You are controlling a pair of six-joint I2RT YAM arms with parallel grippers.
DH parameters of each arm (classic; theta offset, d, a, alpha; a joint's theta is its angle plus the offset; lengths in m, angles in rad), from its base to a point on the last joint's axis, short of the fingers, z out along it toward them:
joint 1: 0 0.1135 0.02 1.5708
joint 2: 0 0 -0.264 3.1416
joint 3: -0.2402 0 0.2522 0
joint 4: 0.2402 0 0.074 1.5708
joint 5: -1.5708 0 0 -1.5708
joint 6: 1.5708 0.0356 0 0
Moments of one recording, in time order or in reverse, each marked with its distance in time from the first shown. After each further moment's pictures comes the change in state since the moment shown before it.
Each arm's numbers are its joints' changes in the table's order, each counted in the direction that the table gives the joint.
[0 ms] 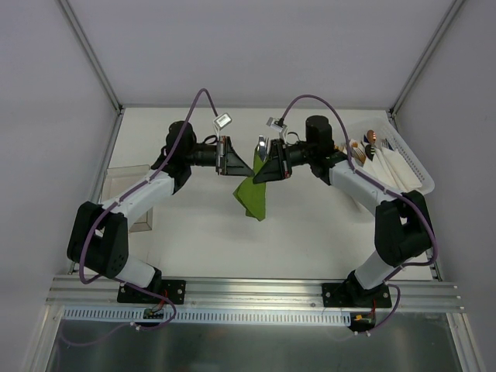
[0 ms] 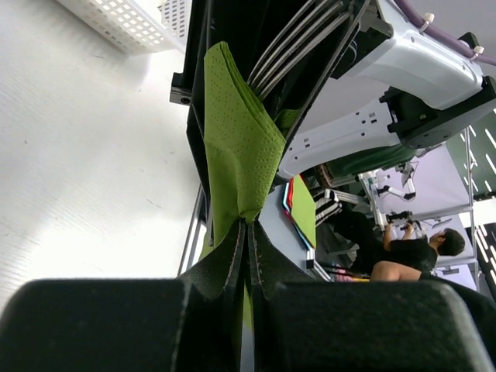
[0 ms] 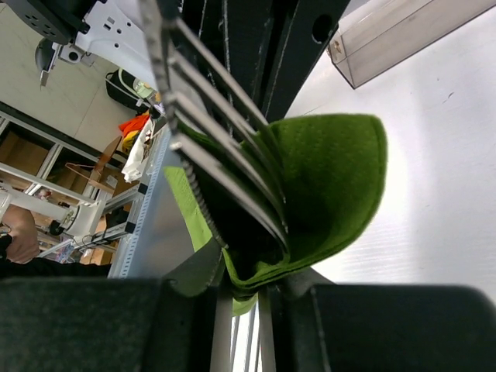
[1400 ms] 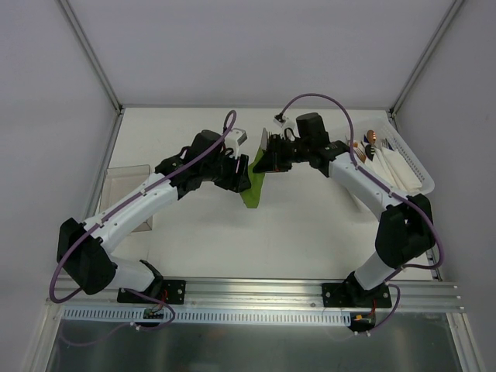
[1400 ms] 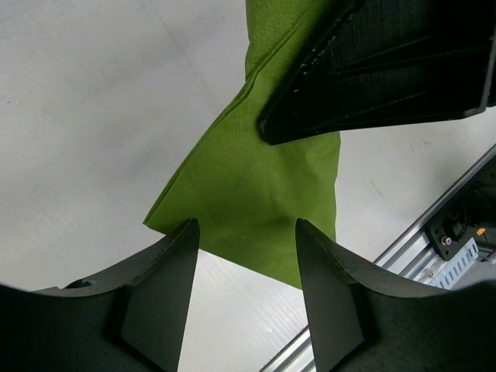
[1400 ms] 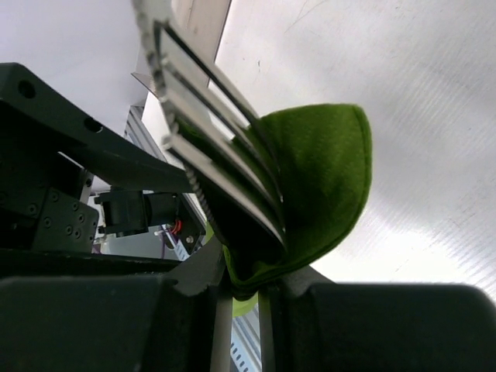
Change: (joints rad) left arm -0.278 0.112 -0.211 0.900 0.946 0.642; right arm 0.047 0.010 -0.166 0.536 -0.683 0.084
